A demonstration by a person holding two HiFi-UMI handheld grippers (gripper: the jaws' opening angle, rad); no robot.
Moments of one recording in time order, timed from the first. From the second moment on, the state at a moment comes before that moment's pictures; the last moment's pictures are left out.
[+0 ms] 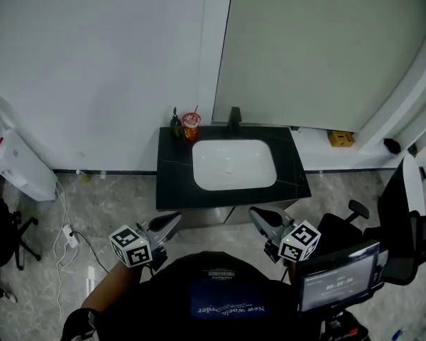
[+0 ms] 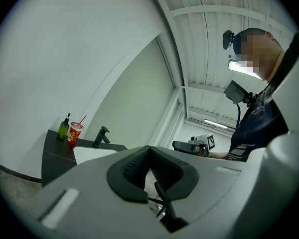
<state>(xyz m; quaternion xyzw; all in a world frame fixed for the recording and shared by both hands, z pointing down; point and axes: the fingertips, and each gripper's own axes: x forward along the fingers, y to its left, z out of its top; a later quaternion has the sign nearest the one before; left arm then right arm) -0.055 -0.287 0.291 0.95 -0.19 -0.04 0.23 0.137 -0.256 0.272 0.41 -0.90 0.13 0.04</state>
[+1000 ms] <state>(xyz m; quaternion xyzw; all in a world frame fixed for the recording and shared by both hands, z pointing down) 0.034 -0.397 0.409 0.87 -0.42 0.03 0.27 0.195 -0.405 0.366 0.21 -0.96 0.19 0.09</state>
